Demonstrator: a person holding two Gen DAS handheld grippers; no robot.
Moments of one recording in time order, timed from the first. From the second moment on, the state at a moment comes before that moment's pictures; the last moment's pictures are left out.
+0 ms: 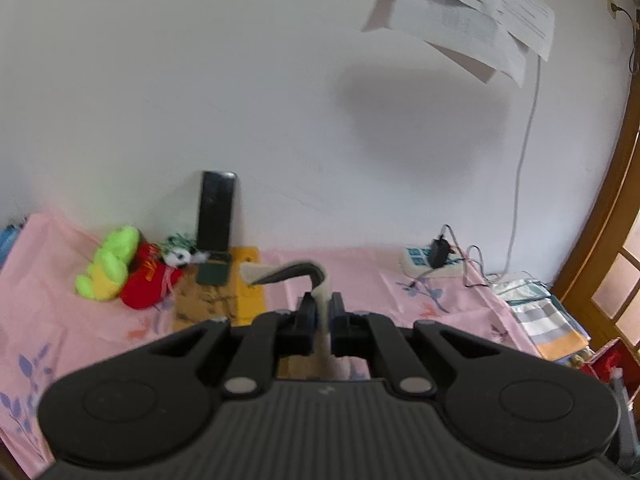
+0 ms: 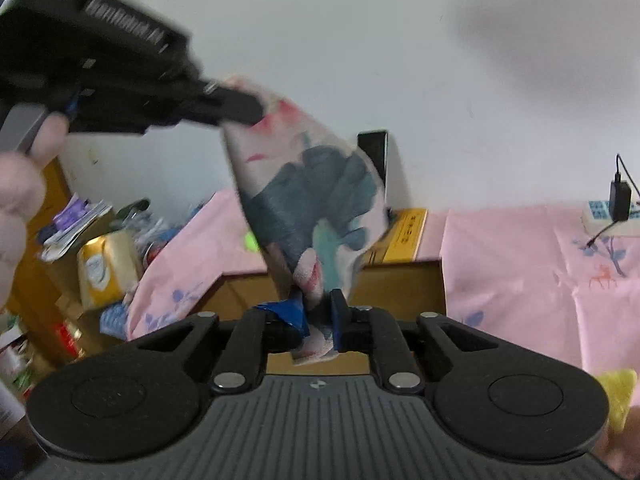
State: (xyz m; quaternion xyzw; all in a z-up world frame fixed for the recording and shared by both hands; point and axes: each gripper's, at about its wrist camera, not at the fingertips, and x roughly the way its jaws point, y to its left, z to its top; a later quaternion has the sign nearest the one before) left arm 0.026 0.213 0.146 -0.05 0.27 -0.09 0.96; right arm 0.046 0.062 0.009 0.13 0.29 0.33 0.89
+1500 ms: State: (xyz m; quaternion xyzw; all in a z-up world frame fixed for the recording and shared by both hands) left arm 0.059 0.339 -0.030 -0.02 0.51 -0.07 0.86; right arm 0.125 0.152 -0.066 0.02 0.58 0.41 0.70
